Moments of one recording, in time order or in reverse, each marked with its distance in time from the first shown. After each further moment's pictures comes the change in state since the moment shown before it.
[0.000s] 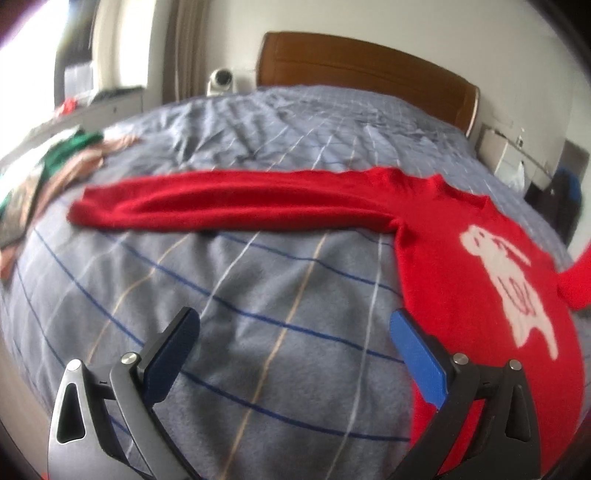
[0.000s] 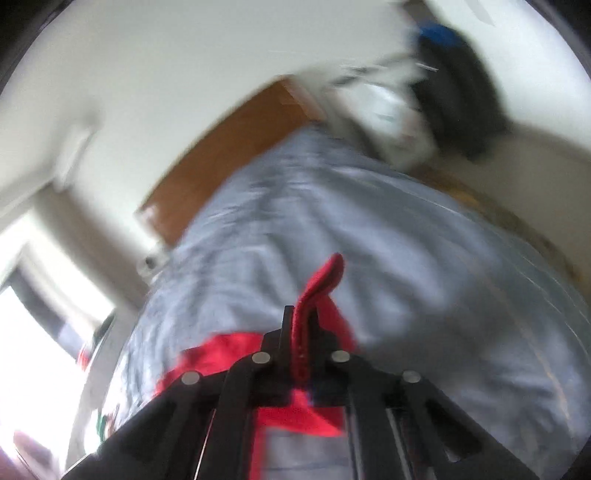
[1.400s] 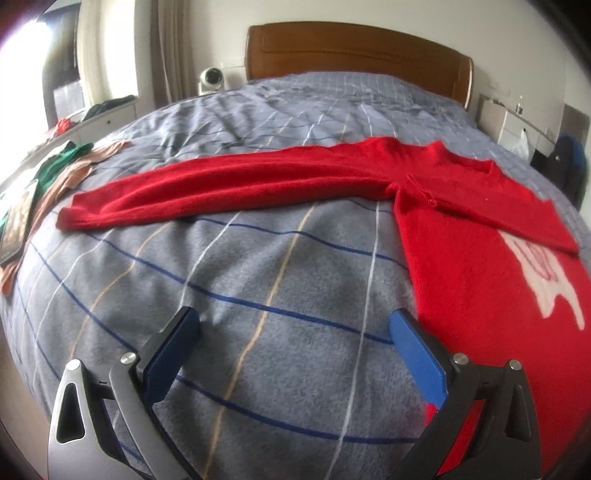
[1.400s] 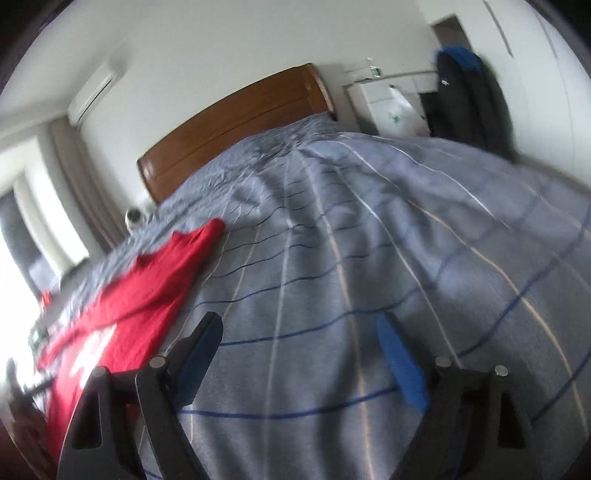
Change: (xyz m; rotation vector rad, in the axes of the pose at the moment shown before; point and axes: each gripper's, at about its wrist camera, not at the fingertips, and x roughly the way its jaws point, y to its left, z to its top) left arm 0.014 -0.025 -0.017 0.128 0.025 0.070; right arm -0.014 -0.079 -0.208 -0.071 -0.041 -0.154
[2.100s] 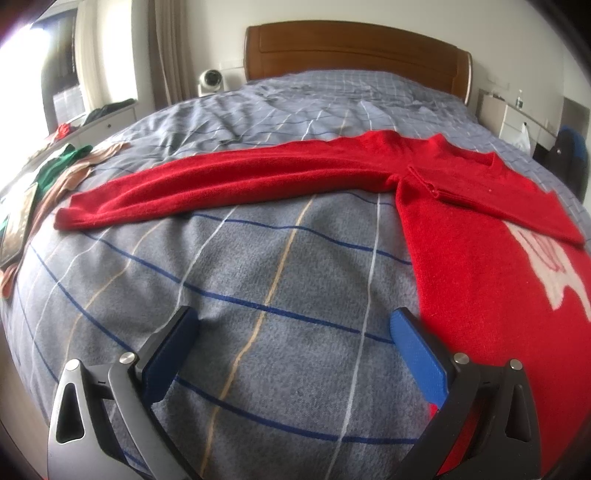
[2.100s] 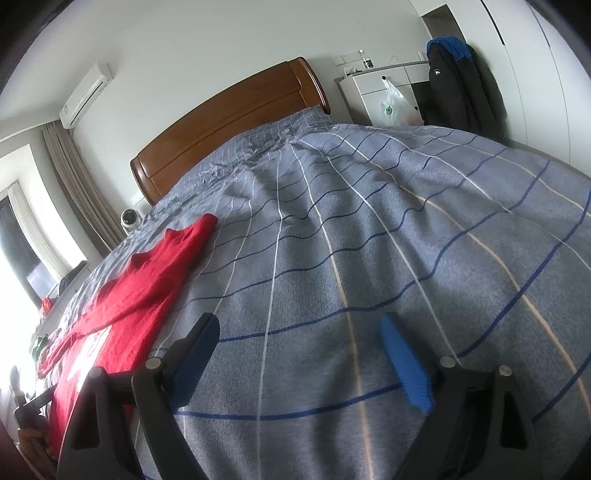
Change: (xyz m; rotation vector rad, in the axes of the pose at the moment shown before) left arm 0.004 -0.004 -0.004 0.016 -0.002 0.013; right arm 0.005 0.006 -0.009 0.002 0.028 -0.018
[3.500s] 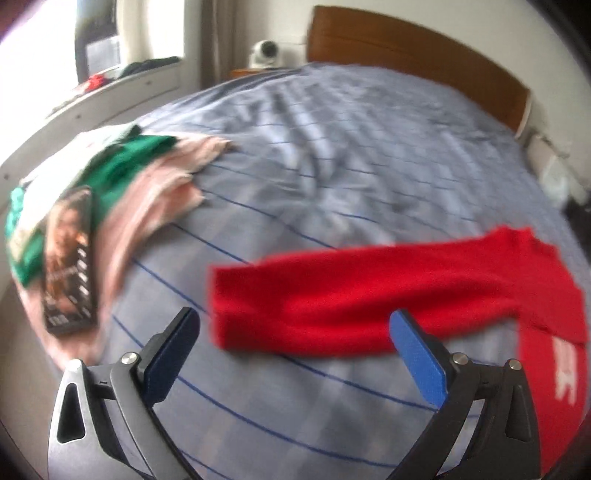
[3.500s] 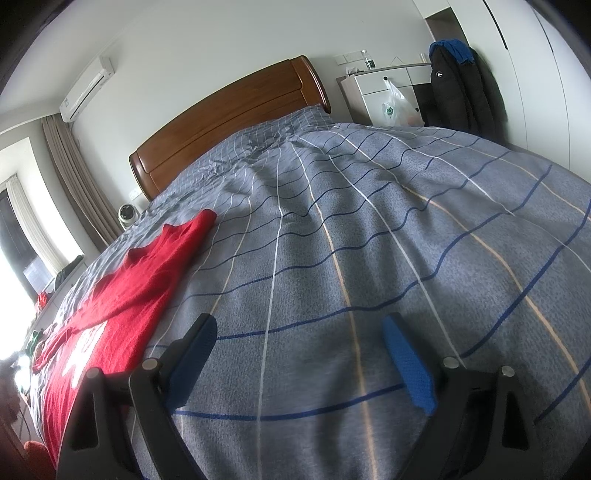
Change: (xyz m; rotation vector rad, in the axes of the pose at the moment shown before) left arm 0.023 0.203 0.103 -0.168 0.132 0.067; right arm -0.002 0.000 -0.003 -0.017 0.004 -0.014
